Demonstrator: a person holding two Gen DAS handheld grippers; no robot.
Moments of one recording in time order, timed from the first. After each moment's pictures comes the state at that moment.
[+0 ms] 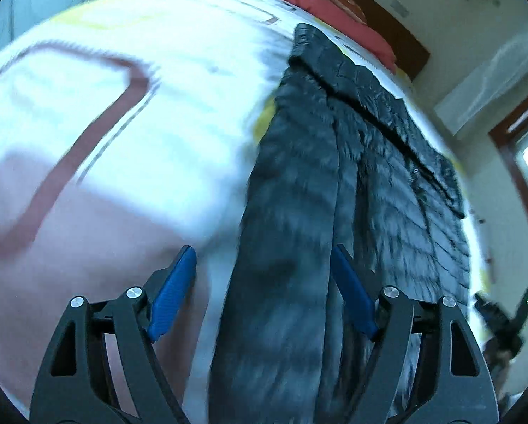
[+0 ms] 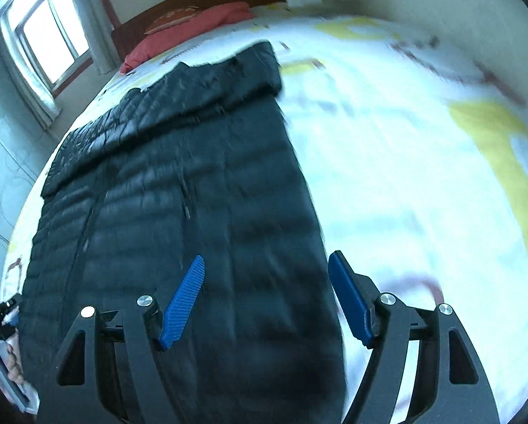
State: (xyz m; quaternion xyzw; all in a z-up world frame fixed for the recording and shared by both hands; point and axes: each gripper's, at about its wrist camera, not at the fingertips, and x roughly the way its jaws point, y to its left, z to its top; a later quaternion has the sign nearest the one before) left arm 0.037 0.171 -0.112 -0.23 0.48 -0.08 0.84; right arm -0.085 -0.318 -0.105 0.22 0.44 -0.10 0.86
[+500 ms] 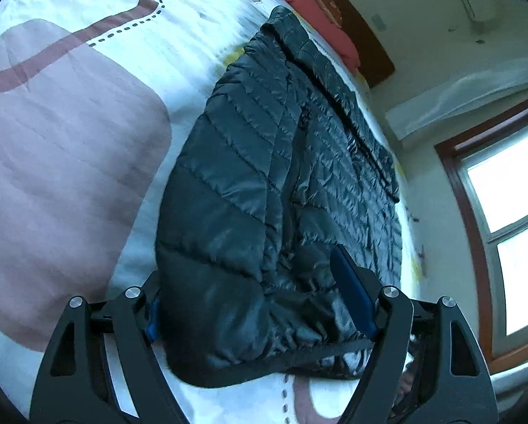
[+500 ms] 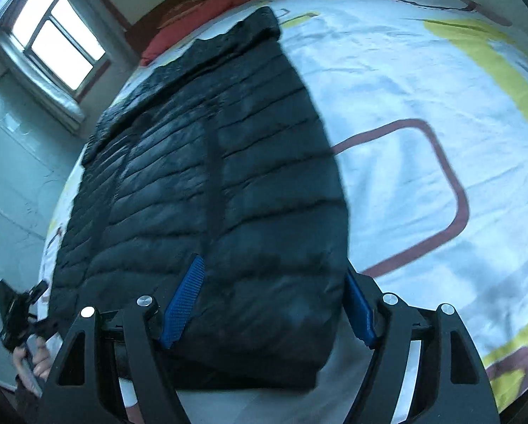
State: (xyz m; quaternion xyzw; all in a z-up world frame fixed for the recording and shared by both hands) left arm -0.028 0.157 -0.126 -0.34 0.47 -0.17 0.80; right arm -0.164 -0.286 -0.130 0.28 0.44 -0.02 0.85
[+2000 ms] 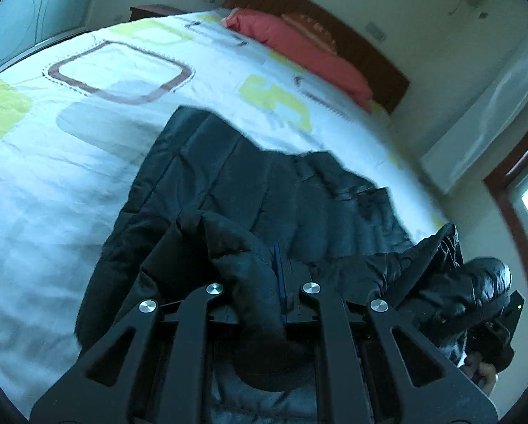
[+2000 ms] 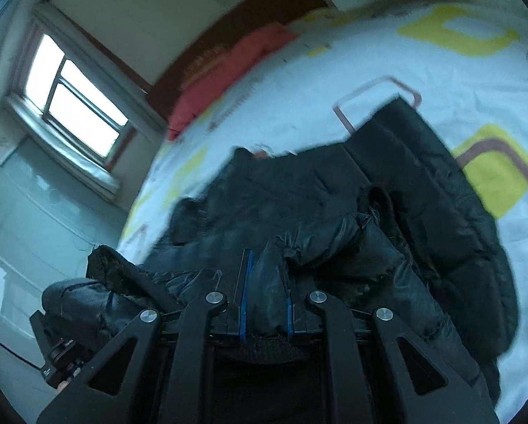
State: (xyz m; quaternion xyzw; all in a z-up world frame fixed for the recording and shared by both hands) left arm 0.349 0.059 -0.086 -0.21 0.41 -0.11 0.88; right arm 0.216 -0.345 -0.106 0.36 0.35 0.00 0.87
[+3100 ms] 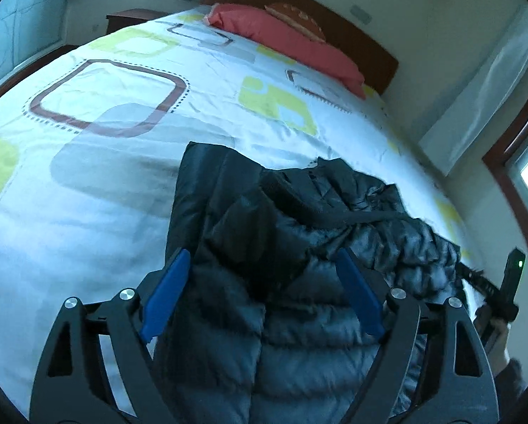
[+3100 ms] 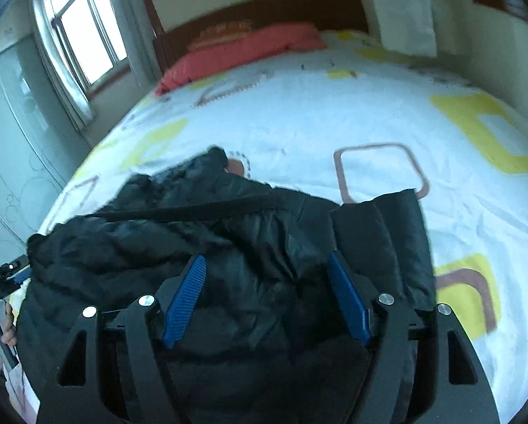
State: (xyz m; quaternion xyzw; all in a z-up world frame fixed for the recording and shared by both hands) left arm 0.391 0.088 -0.074 -0.16 0.43 -0.15 0.88; right arm 0.281 -0.355 -0.082 0.16 0.41 -0.01 0.90
